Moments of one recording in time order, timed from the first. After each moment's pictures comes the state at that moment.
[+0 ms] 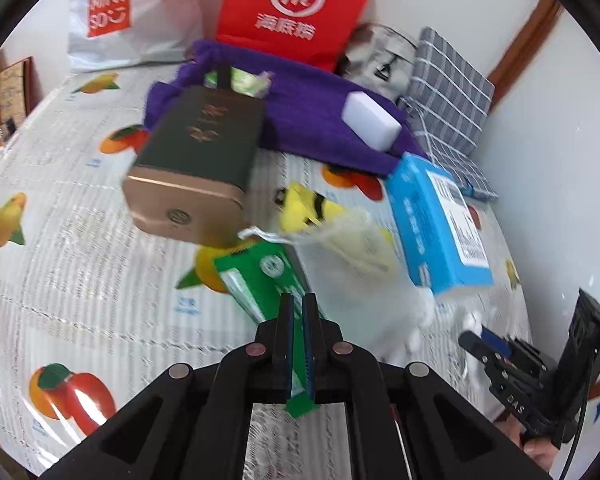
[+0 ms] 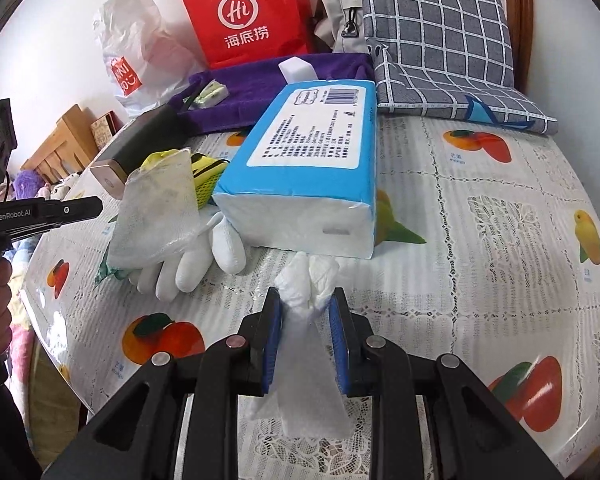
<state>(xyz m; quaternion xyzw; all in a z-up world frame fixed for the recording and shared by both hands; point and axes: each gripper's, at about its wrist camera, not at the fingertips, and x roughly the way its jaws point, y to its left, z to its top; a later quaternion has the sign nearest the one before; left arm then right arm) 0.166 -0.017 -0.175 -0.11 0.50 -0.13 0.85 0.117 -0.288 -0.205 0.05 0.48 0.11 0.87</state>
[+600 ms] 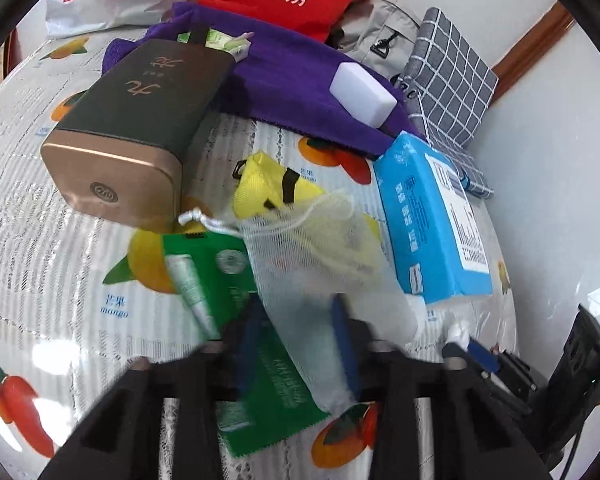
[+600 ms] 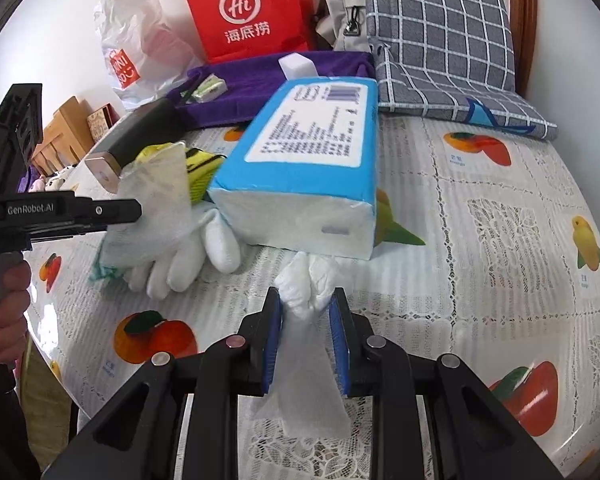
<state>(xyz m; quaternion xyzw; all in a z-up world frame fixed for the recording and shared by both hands) 0.191 -0.045 -0.207 -0.15 0.53 -0.14 0.82 0.121 -0.287 -0.212 0.03 0.48 0.10 0.87</state>
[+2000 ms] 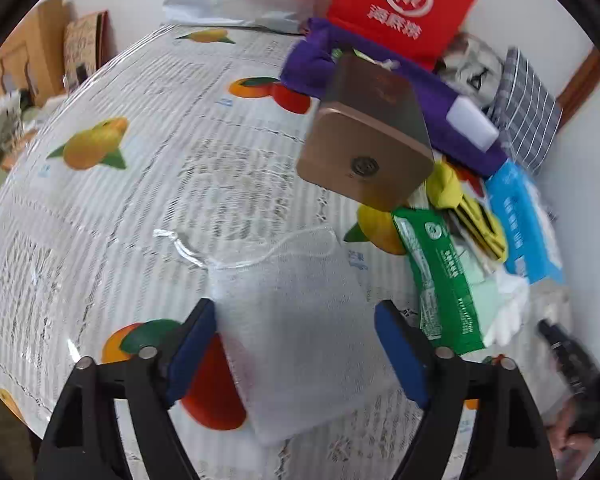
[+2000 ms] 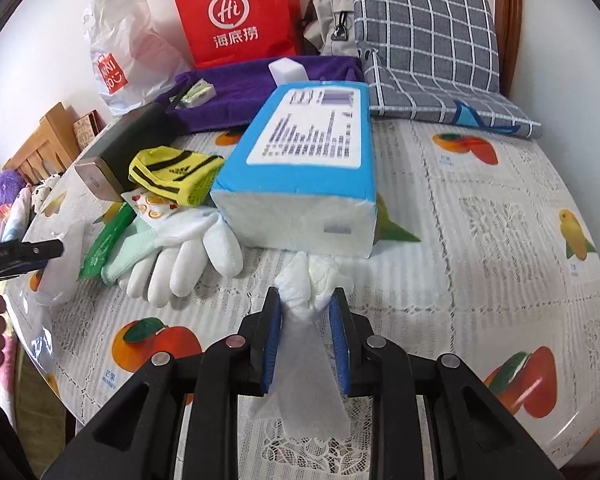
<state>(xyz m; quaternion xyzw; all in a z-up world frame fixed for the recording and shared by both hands) 0.150 0.056 -0.212 -0.12 0.53 -0.01 0.84 0.114 -0.277 -0.203 0.03 0.47 0.07 0.88</state>
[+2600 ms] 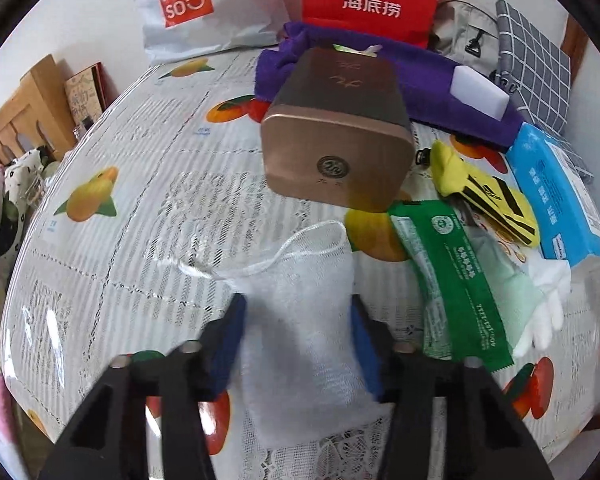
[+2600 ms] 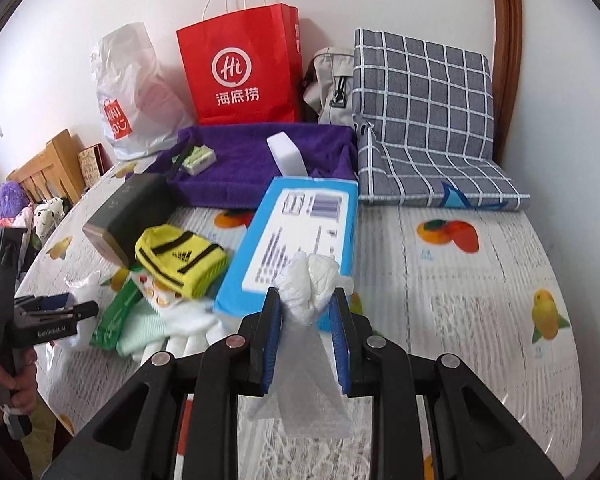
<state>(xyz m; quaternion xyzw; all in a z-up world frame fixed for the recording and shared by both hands) 0.160 0.020 -0.213 -0.02 0.51 0.03 0.86 0.146 -0.285 -0.148 0.01 0.41 0.07 0.91</state>
